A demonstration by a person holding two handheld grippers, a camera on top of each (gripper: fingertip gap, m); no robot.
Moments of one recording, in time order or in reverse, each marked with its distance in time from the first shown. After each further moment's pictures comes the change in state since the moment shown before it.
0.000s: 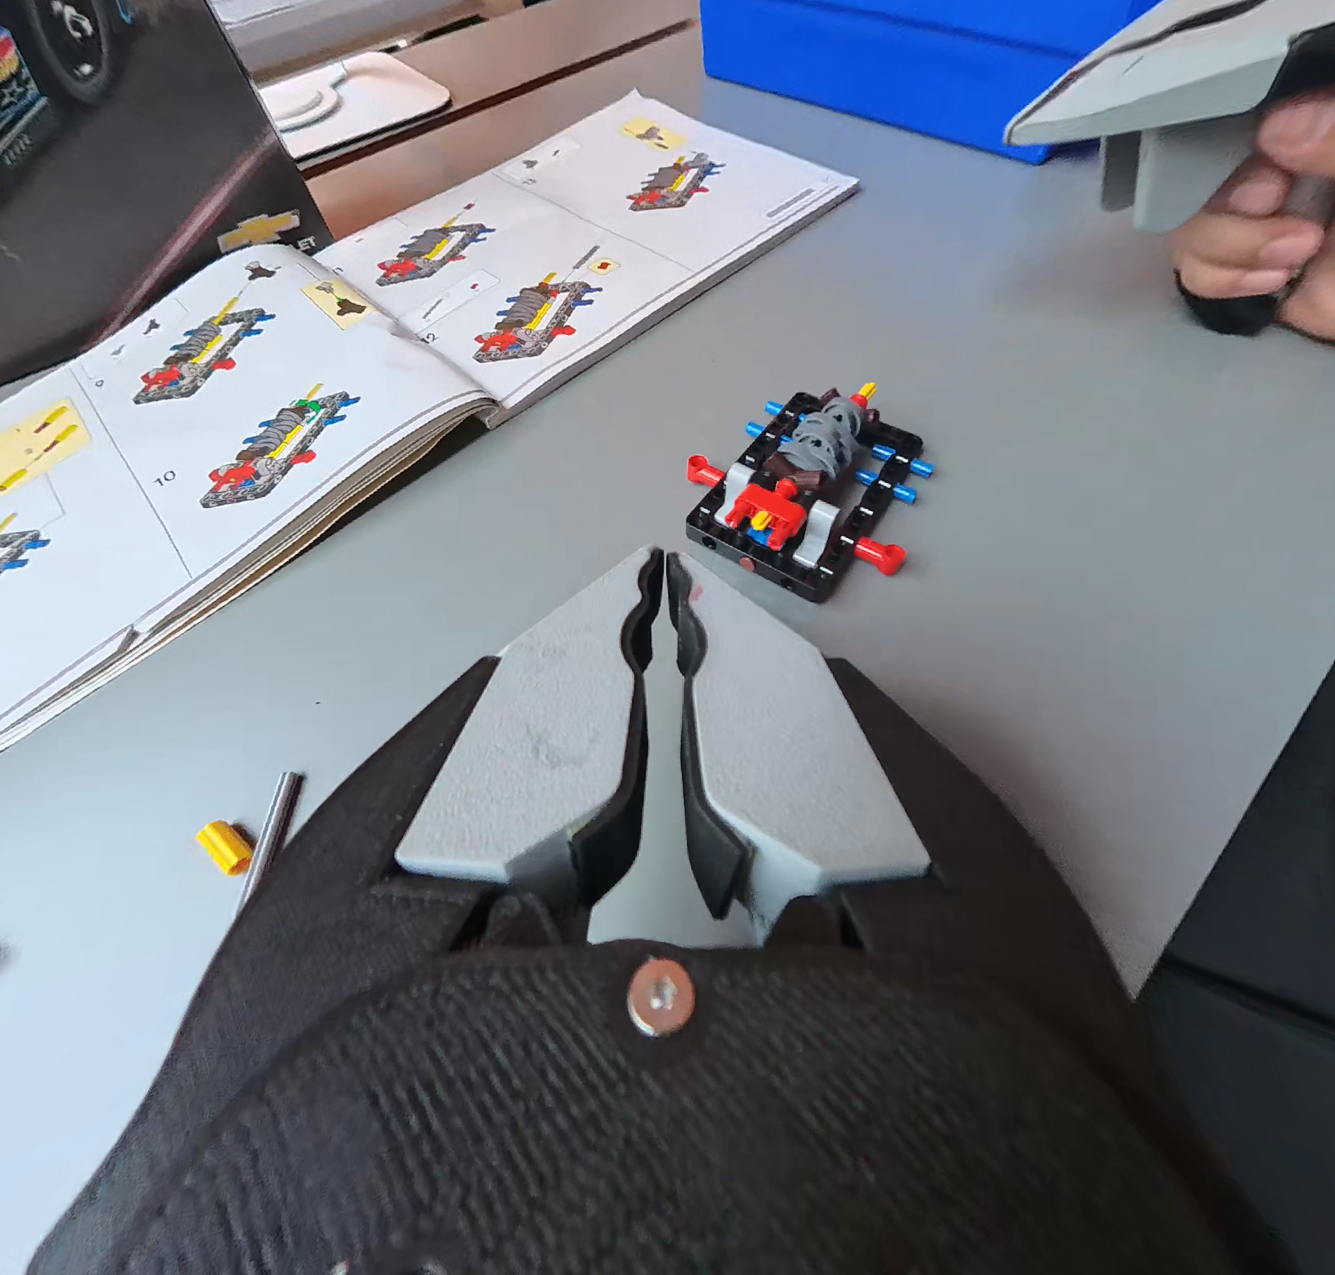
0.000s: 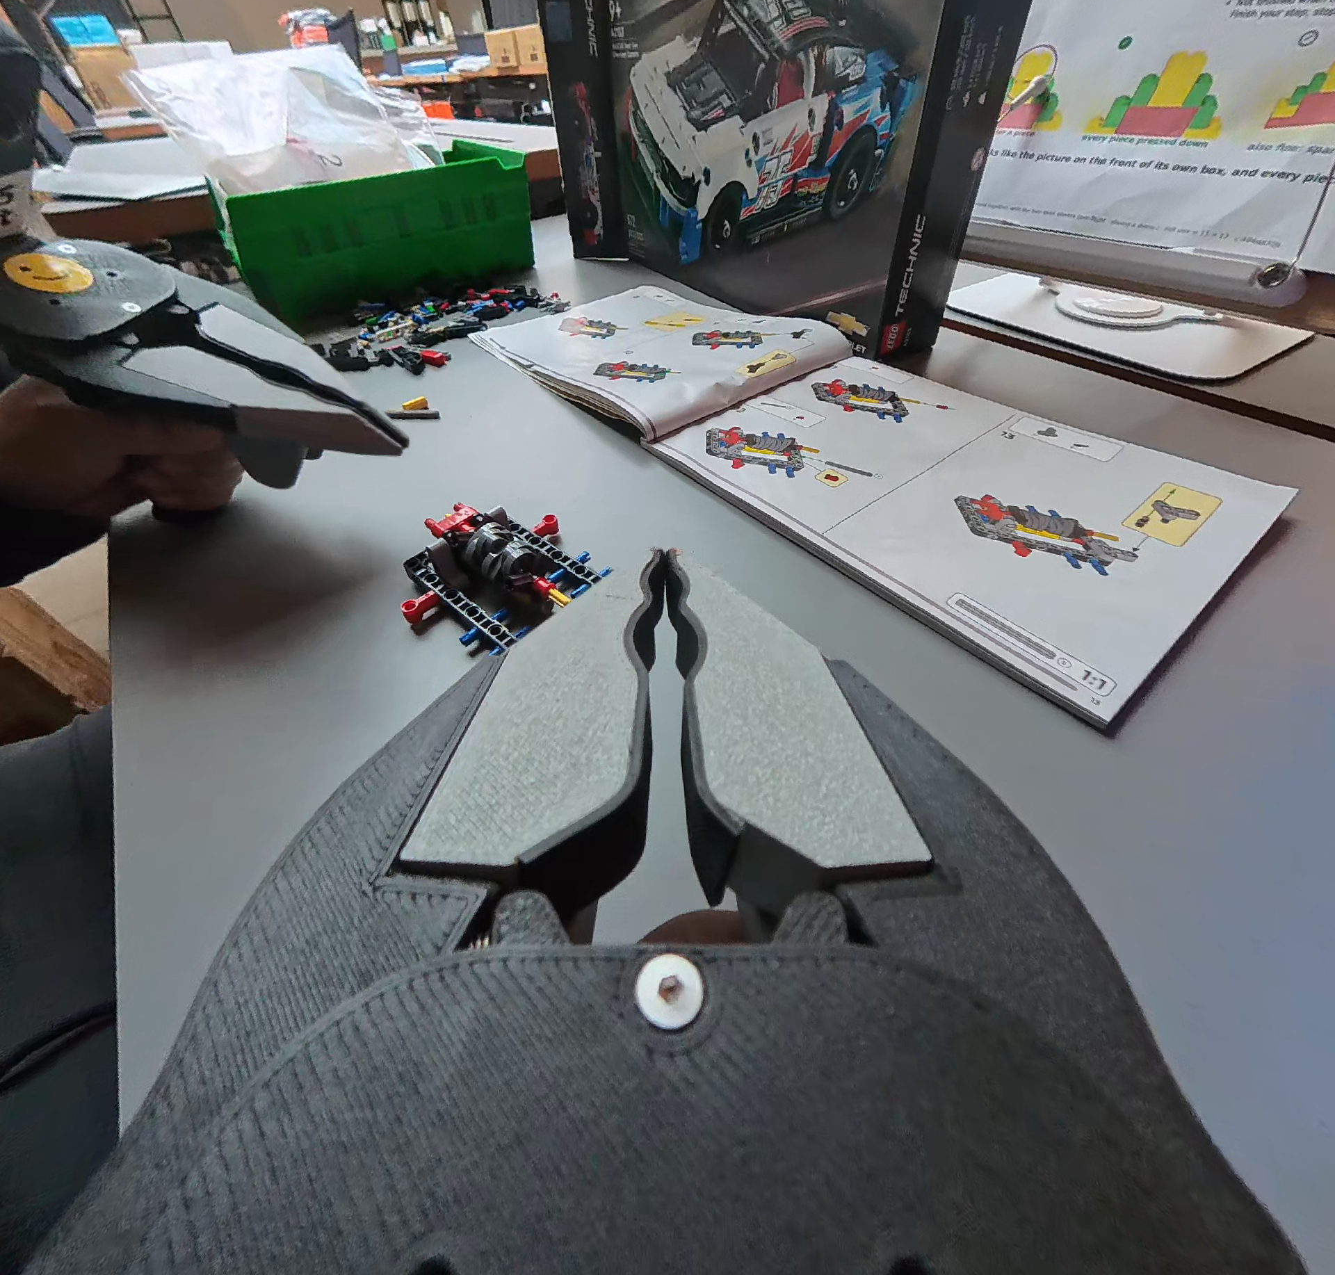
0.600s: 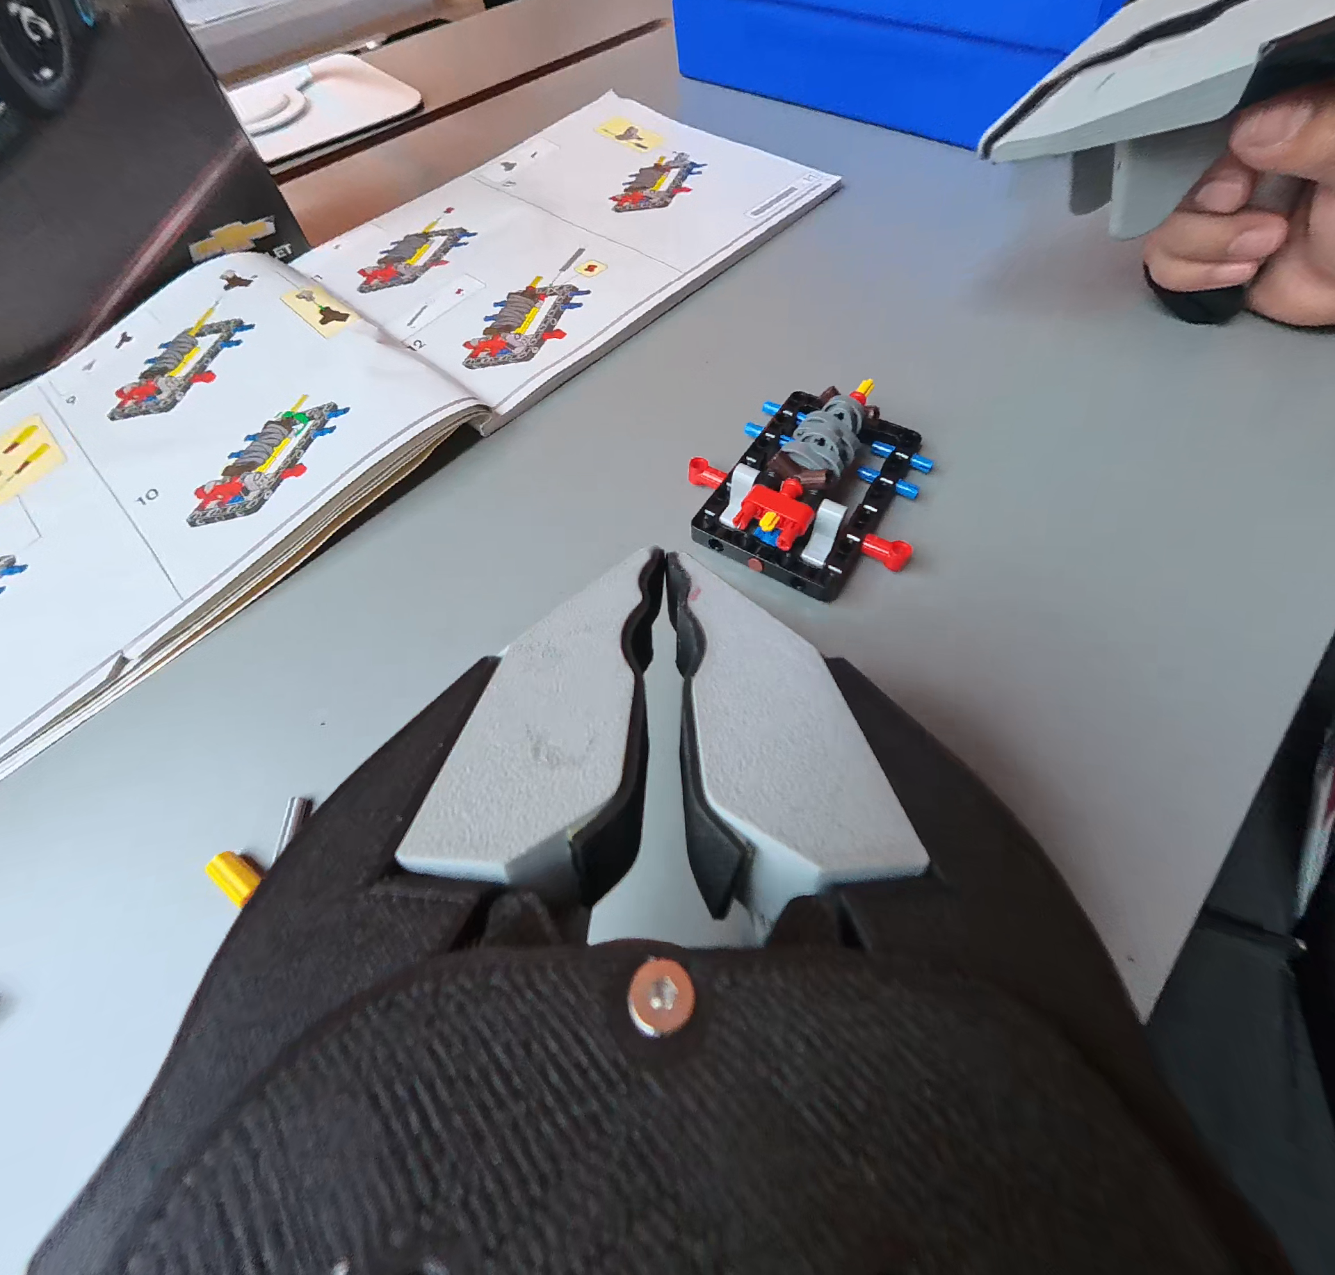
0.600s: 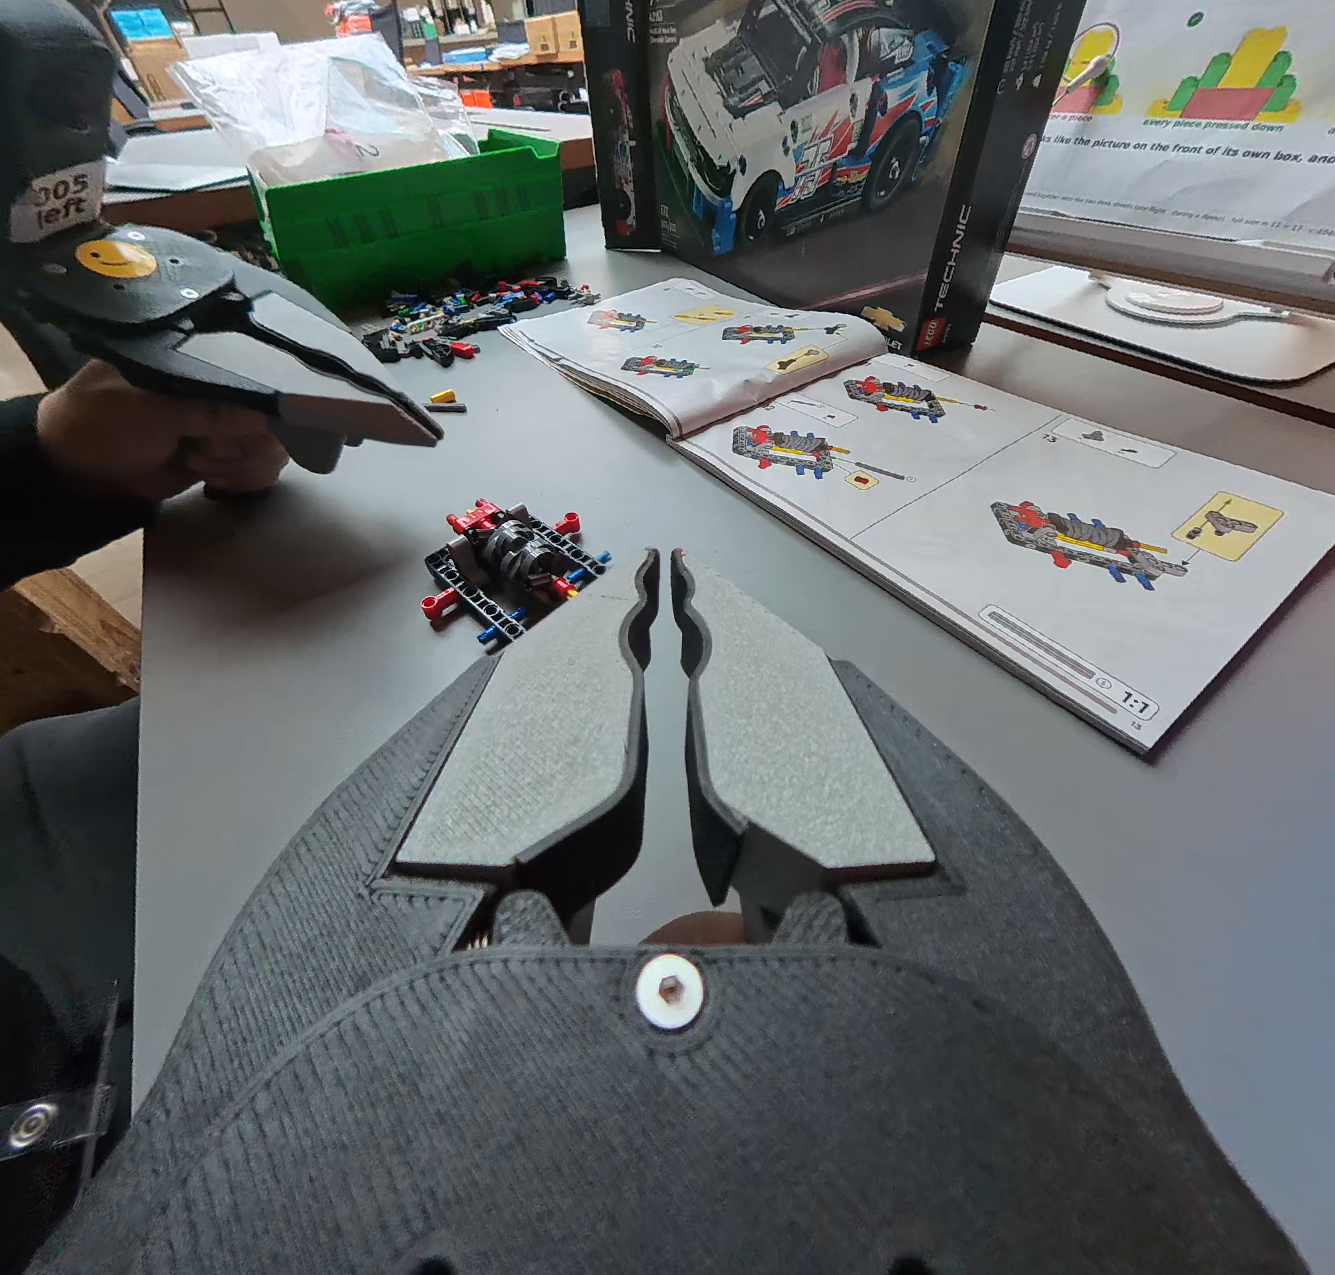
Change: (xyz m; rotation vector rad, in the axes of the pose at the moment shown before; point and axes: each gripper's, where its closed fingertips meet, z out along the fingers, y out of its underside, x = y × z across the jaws) left arm -0.004 0.000 0.003 0.000 0.047 0.014; right arm -0.006 0.001 0.006 -0.018 -0.052 -0.002
